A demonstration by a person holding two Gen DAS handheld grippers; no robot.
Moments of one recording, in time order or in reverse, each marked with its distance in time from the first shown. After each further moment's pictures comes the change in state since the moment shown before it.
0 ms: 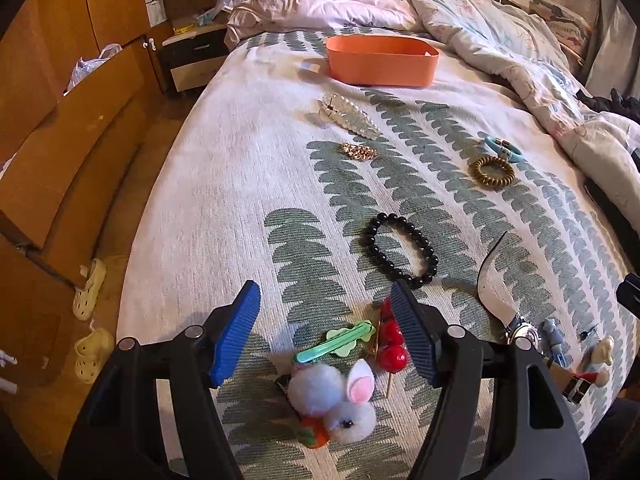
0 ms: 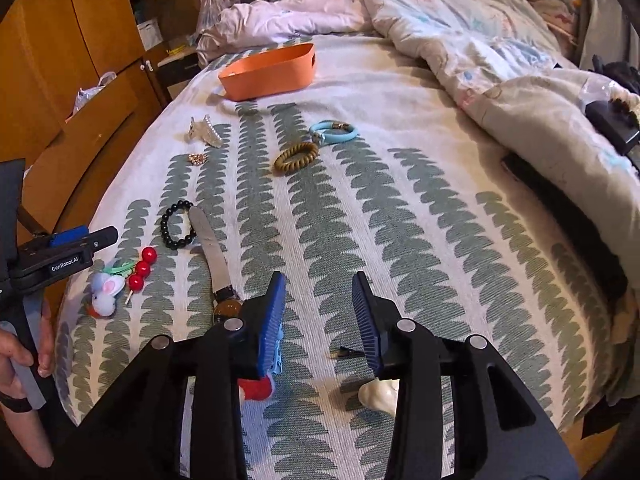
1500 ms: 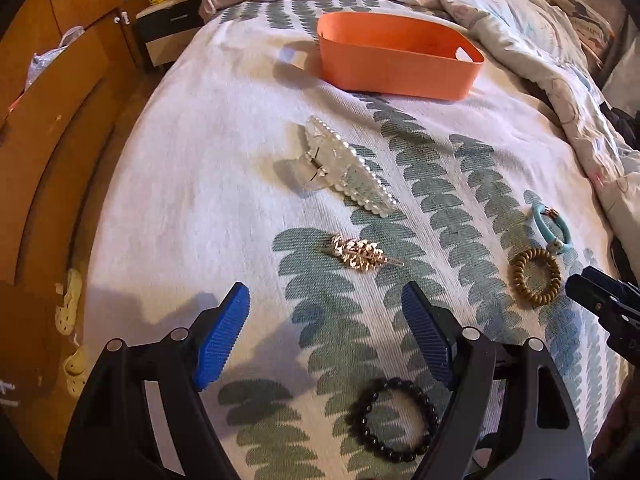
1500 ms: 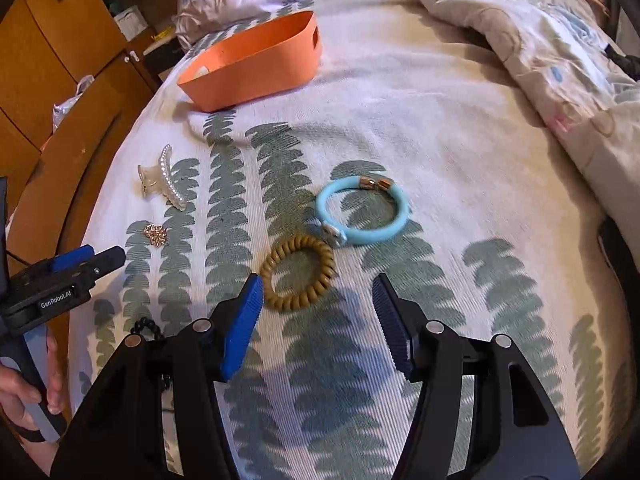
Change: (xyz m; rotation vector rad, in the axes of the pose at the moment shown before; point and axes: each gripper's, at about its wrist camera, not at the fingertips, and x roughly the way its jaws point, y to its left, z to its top) left arm 0.102 -0.004 0.119 -0.024 0.146 -0.043; right arm 0.156 -0.003 0.137 0.046 0.174 0.075
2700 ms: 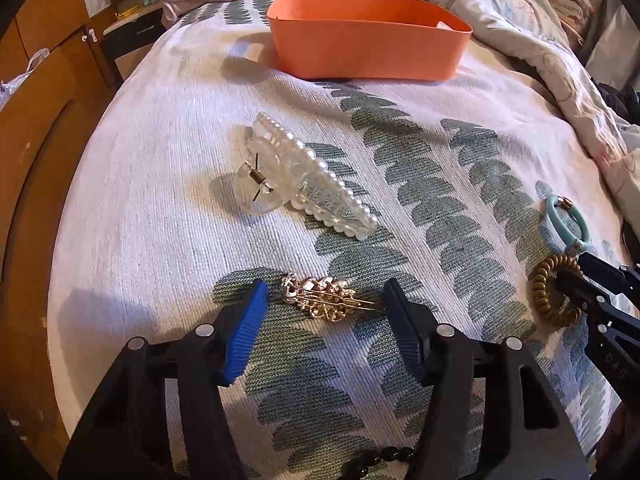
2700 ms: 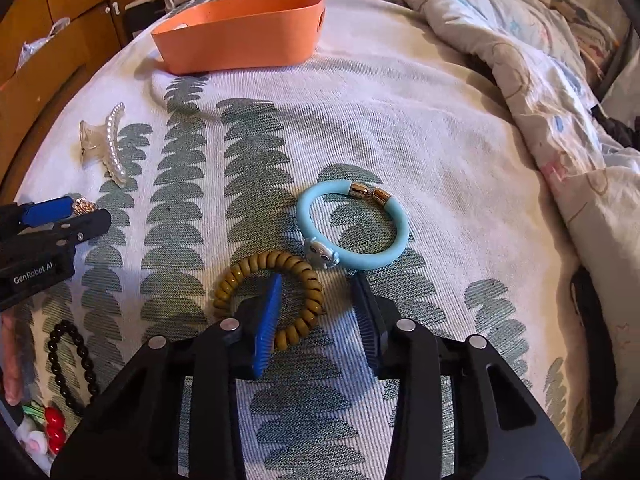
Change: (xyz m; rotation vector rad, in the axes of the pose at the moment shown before) left arm 0.047 -0.019 0.016 0.090 -0.010 -0.042; right arm 0.039 0.022 0.002 -0.156 0.000 -0.251
